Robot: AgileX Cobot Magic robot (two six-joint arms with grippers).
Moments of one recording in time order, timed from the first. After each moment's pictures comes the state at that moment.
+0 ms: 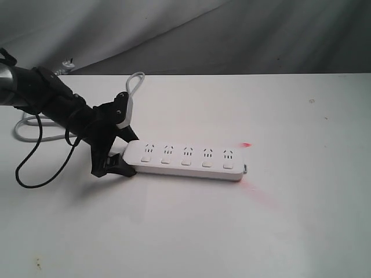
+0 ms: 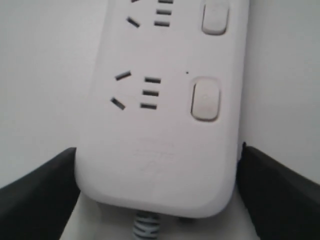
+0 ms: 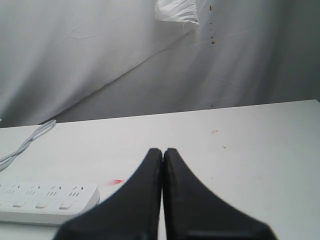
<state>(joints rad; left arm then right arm) -0.04 2.22 -1.40 -0.82 0.85 1.95 0.05 0.04 0.00 0.24 0.12 -0.10</state>
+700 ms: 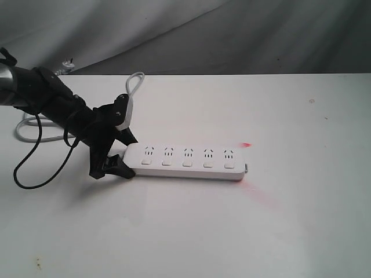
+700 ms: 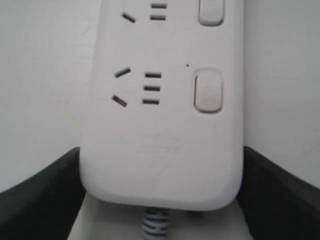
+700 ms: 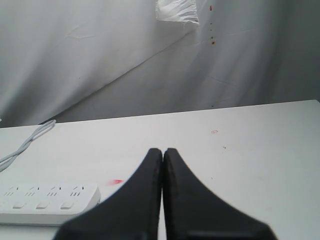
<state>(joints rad) -0.04 2.22 -1.40 -0.80 0.87 1.95 0.05 0.04 0.00 0.24 0.12 -0.10</state>
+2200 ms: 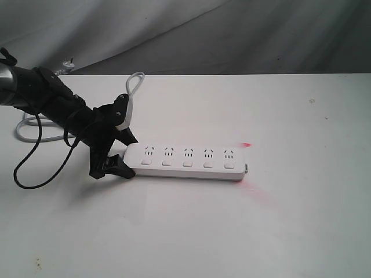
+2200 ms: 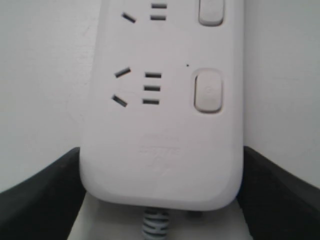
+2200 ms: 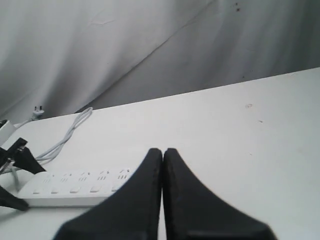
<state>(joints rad) -0.04 2.22 -1.40 -0.80 0.88 1.95 0.05 0.05 -0.14 0.39 0.36 -0.10</state>
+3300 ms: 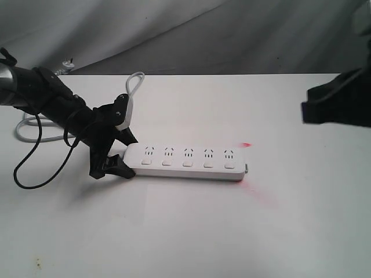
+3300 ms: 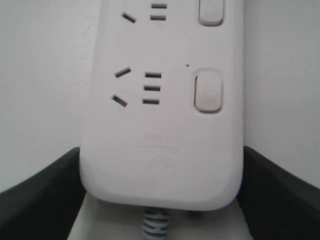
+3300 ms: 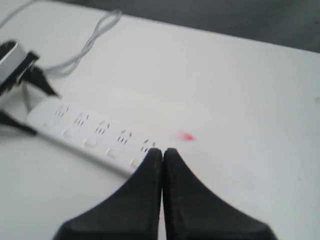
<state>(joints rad) -0.04 2.22 -1.40 -0.80 0.88 1.95 0.34 1.07 -0.80 0.19 0.47 -0.17</state>
